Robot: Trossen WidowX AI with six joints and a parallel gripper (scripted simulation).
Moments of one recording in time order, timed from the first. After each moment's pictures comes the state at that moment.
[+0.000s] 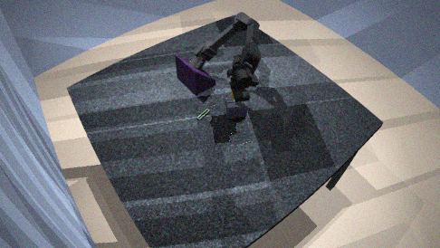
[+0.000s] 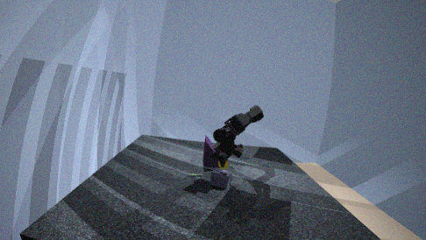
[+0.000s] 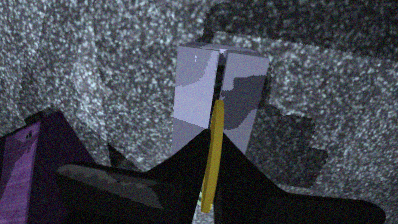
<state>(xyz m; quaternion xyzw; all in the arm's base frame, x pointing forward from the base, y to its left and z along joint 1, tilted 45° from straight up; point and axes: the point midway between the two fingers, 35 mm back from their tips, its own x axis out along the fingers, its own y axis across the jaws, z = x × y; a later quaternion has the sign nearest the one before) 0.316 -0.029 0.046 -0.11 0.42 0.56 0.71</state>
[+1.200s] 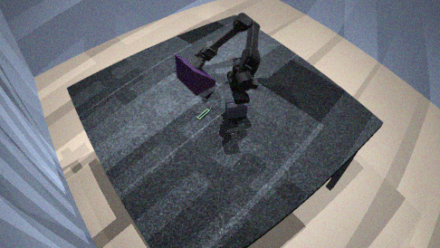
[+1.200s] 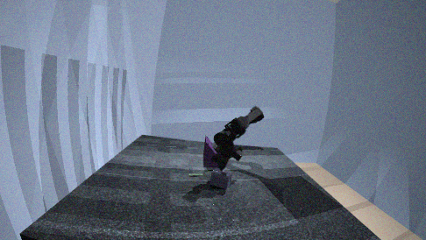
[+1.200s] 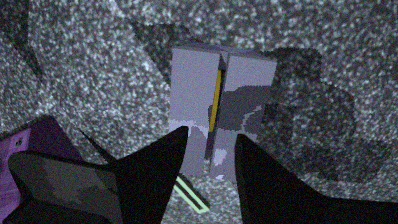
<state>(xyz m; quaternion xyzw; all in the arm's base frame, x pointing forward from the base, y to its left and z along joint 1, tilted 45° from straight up) 0.317 -0.019 0.036 -0.11 0.42 0.56 0.71</state>
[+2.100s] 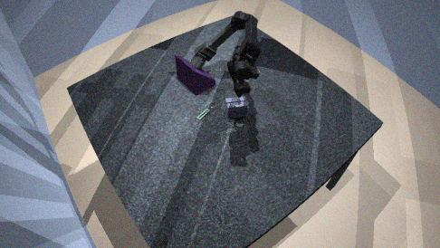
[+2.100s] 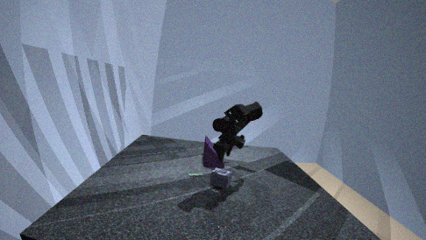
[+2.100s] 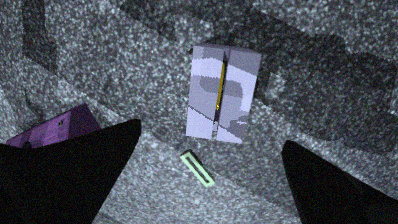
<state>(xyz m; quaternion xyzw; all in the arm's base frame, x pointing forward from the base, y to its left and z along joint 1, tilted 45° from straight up) 0.311 -0.059 0.079 -0.10 0.42 0.56 0.71</state>
